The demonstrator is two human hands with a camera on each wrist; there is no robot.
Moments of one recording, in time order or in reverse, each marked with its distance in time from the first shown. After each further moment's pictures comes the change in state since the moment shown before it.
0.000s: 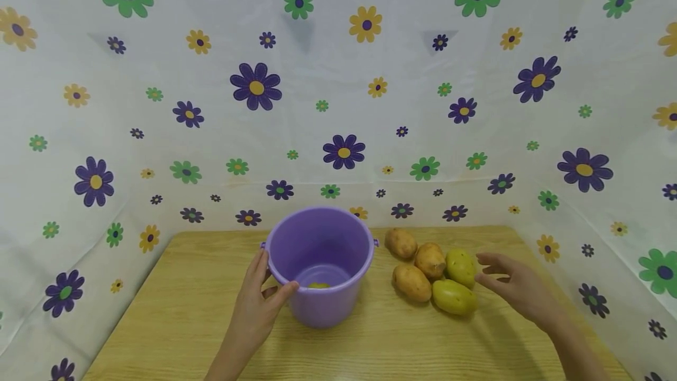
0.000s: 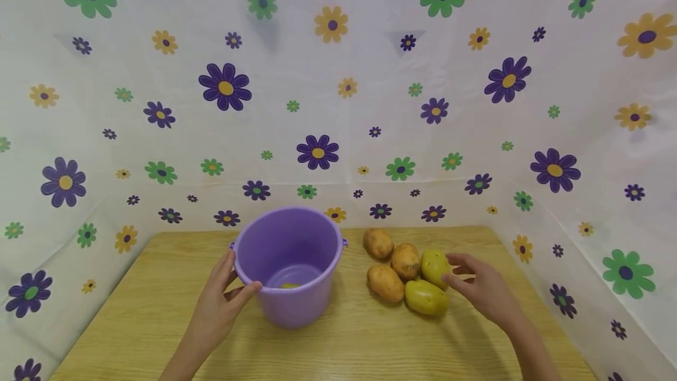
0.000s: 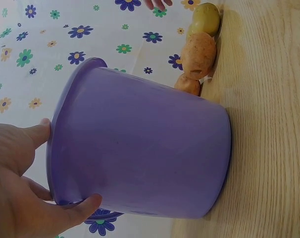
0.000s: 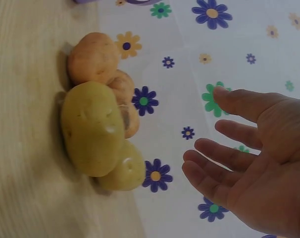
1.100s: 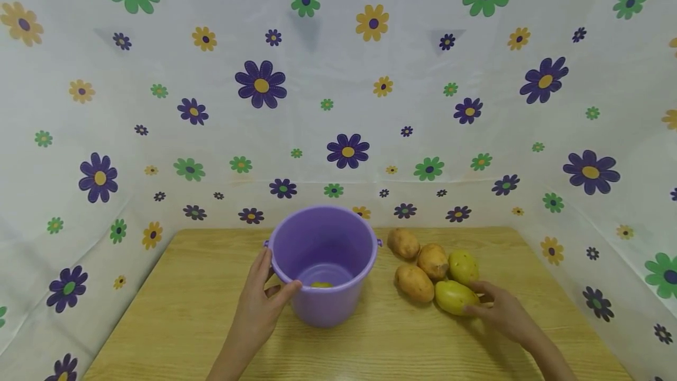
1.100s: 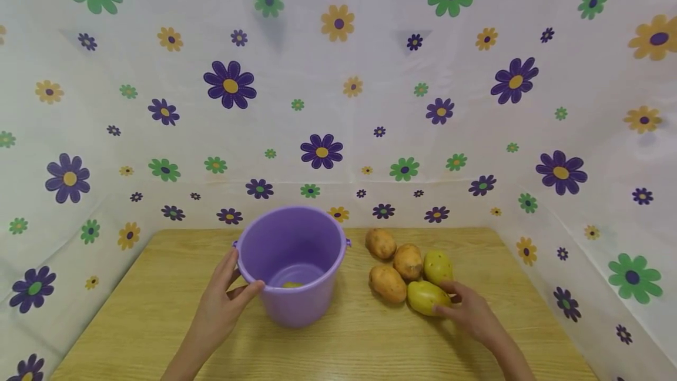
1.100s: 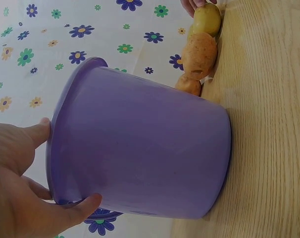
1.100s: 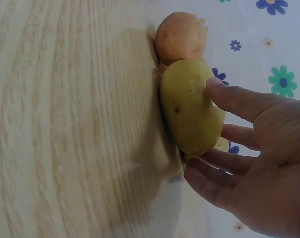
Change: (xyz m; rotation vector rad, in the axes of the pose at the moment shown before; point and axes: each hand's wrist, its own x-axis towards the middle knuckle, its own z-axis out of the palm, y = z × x) left_hand 0.001 -0.002 -0.002 0.022 0.005 -0.014; right_hand -0.003 0.041 0.051 0.039 -0.133 0.175
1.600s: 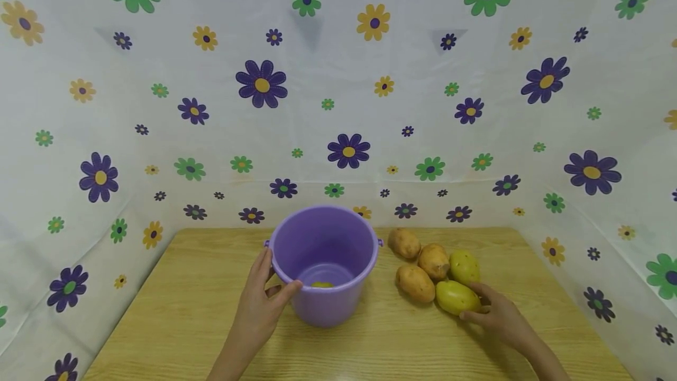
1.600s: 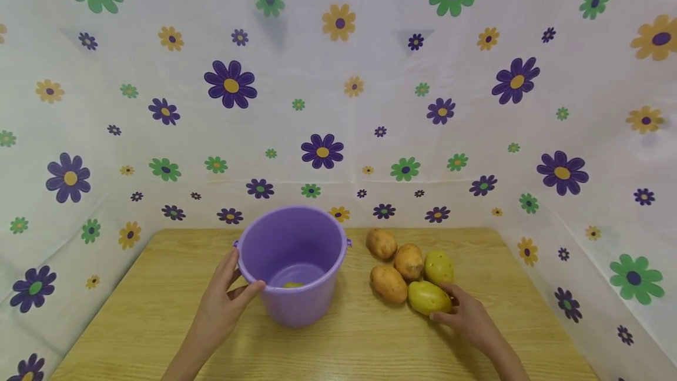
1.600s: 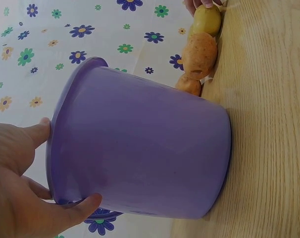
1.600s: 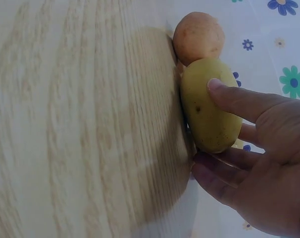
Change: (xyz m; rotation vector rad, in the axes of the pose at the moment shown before) left_hand 0.000 0.000 0.000 -0.005 0.001 0.005; right_hand 0.000 0.006 0.012 0.029 0.008 -0.026
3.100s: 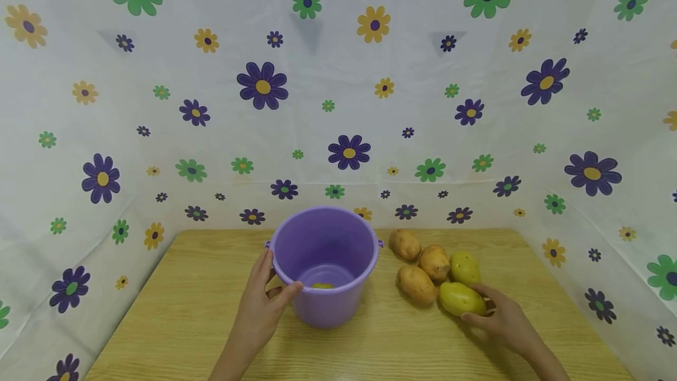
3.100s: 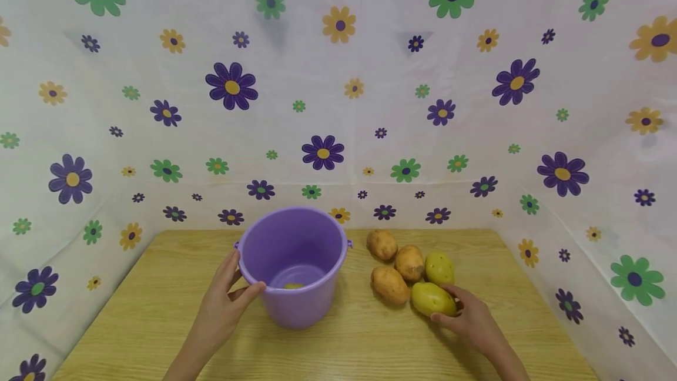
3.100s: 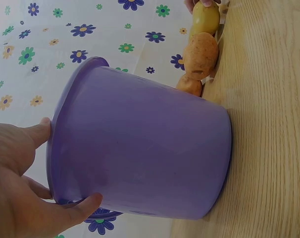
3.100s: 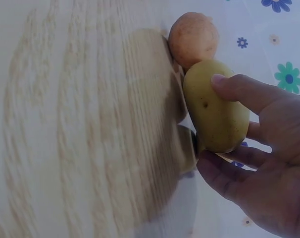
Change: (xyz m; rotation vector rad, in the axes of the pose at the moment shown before) left_hand -0.001 0.001 0.000 0.004 -0.006 0.025; right_hand -0.006 0.004 0.001 -0.058 0.067 0.029
